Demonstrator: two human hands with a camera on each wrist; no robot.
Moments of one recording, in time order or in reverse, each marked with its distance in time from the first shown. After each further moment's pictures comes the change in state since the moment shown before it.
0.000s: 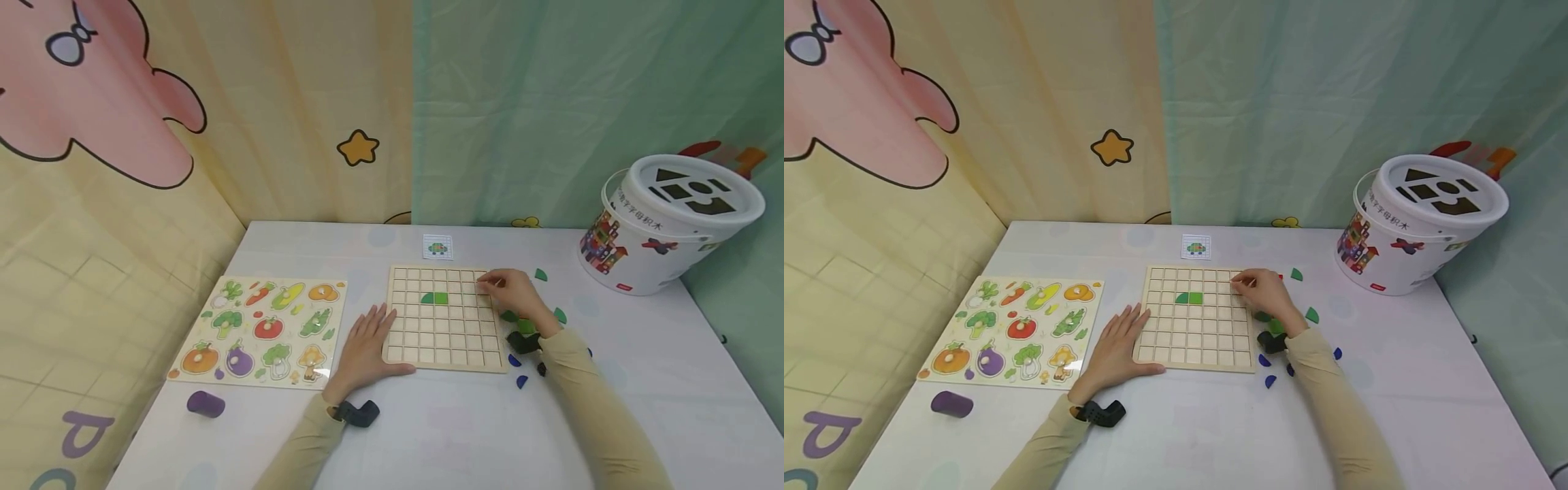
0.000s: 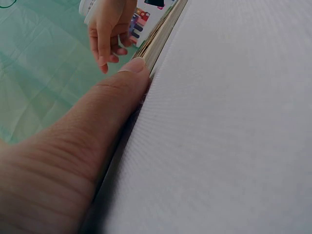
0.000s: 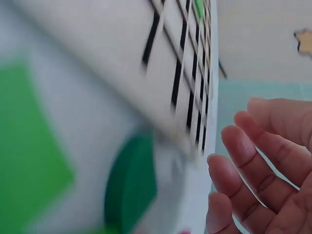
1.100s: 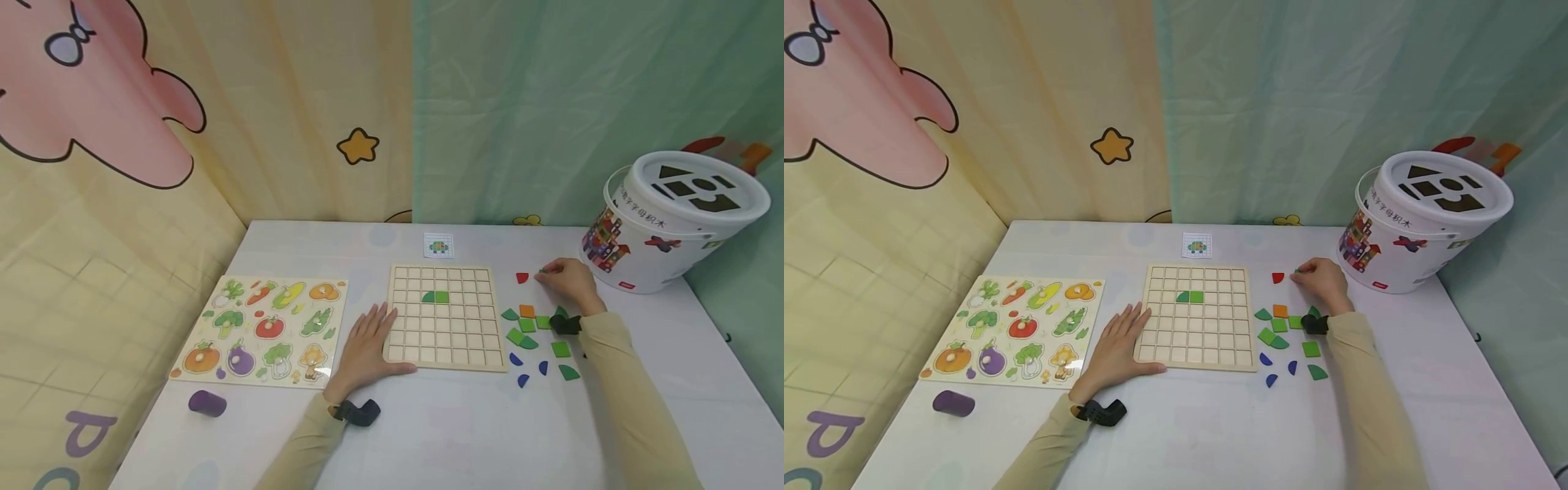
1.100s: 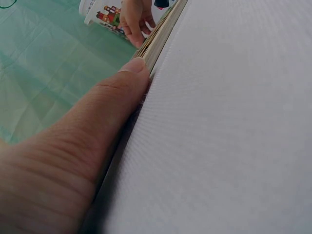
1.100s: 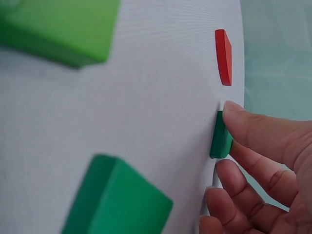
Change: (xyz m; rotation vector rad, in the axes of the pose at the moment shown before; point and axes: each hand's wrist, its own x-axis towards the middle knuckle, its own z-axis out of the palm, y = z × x) left_hand 0.001 -0.001 0.001 0.008 0.003 -0.001; right_hand -0.006 0.073 -0.067 -0.076 0.042 0.438
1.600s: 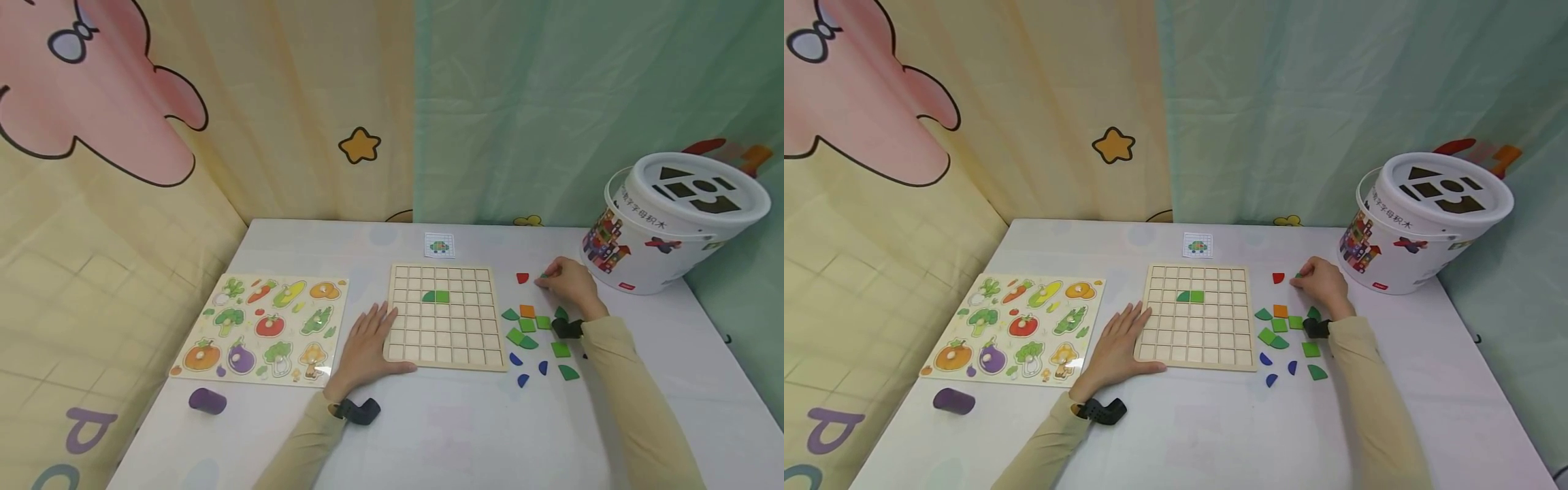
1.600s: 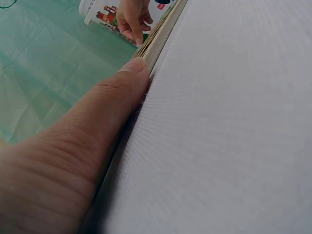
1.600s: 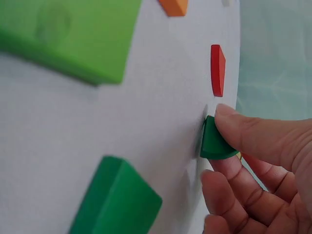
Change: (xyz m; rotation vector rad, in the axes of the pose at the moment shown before) left_hand 0.001 0.000 0.000 0.003 -0.001 0.002; right_hand -0.008 -0.010 -0.002 -0.039 0.000 -0.010
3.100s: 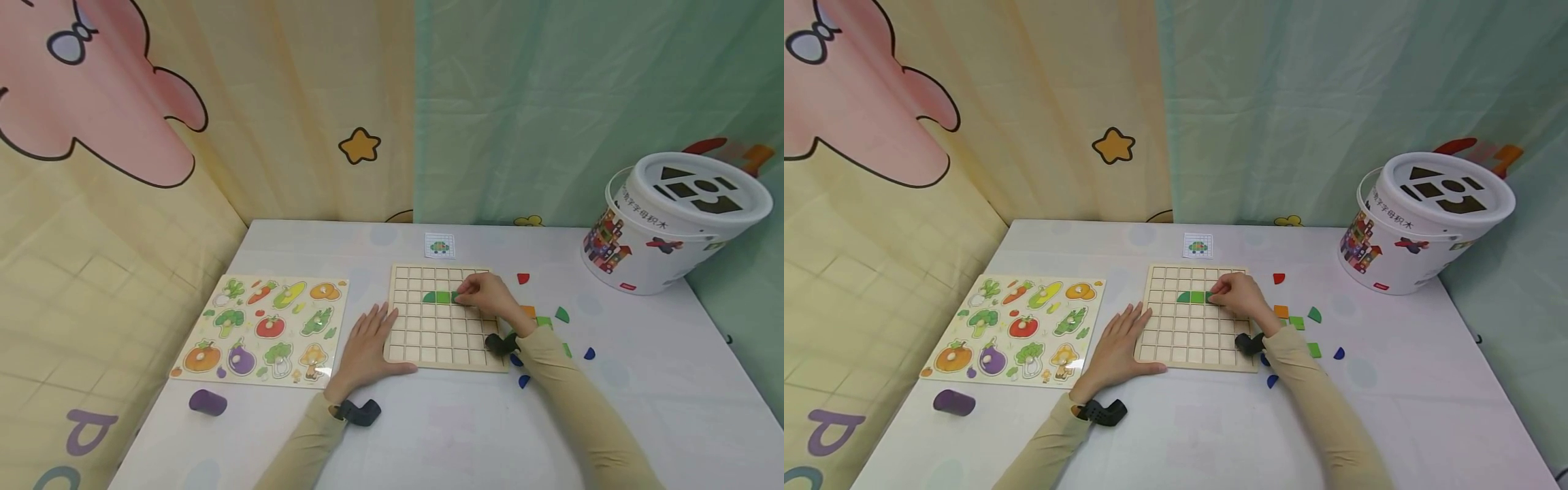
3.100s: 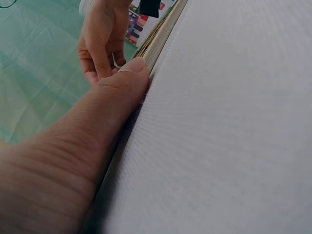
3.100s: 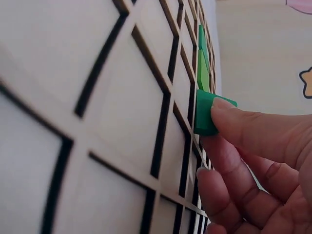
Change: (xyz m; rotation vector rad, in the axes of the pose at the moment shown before) left_hand 0.000 0.001 -0.002 0.006 -0.015 -0.009; right_hand -0.021 -0.100 0.089 0.163 -0.160 -0.407
